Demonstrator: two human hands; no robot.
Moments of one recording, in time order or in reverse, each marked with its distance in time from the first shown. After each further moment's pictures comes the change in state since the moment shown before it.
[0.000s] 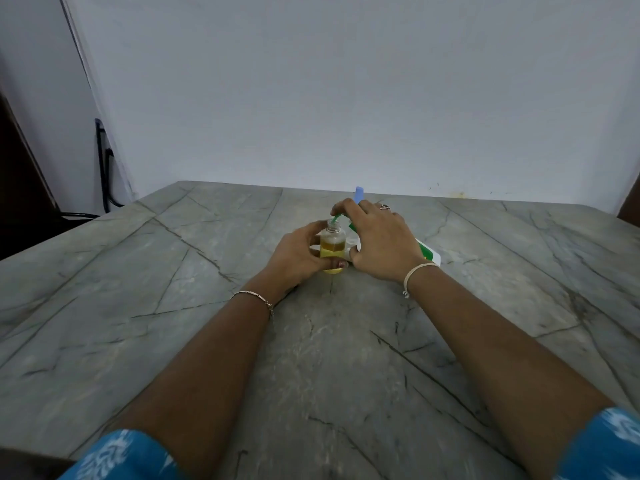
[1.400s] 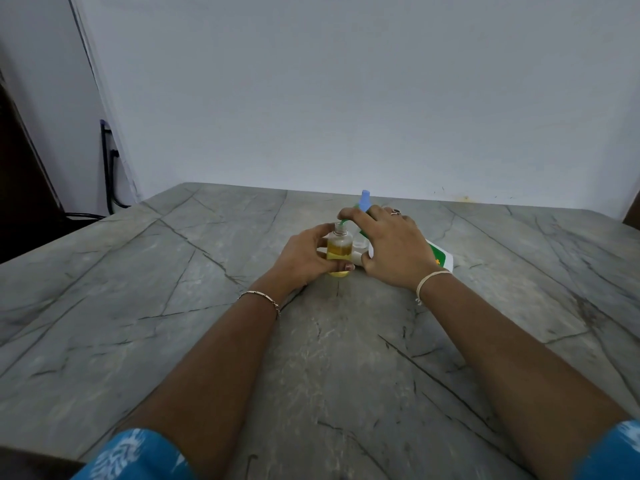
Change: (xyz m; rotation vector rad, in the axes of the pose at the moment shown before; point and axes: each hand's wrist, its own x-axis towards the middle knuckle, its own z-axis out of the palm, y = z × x) left_hand 0.004 -0.001 -0.003 0.021 -0.033 -0.009; right_hand -0.003 0.009 0.005 -0.090 0.024 -0.023
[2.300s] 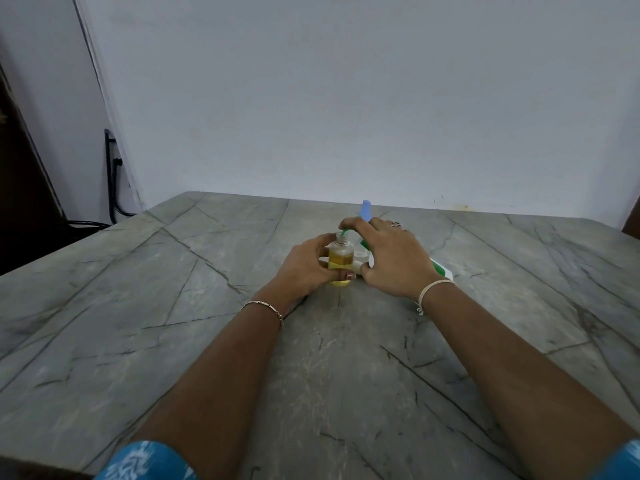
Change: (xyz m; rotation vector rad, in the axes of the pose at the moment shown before) left_hand 0.000 -0.002 0.002 -0.086 0.004 0.020; right_hand -0.001 -0.002 -0.005 0.113 -0.054 0.035
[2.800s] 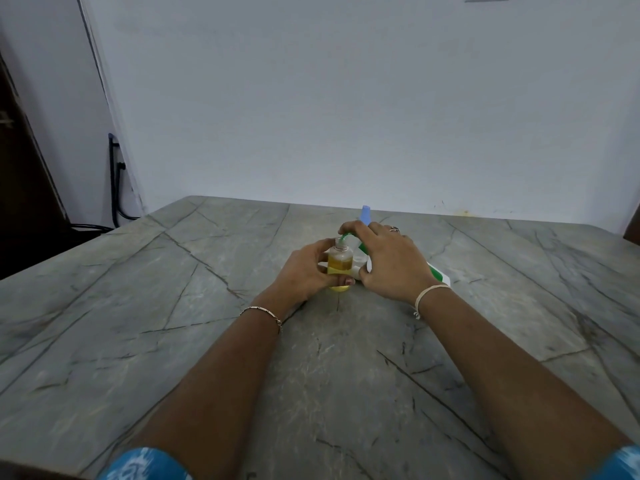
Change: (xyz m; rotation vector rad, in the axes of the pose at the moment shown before) left_hand 0.000 0.000 0.000 -0.003 -0.011 -0.028; right_hand 0.002 0.000 0.003 0.006 0.024 -0.002
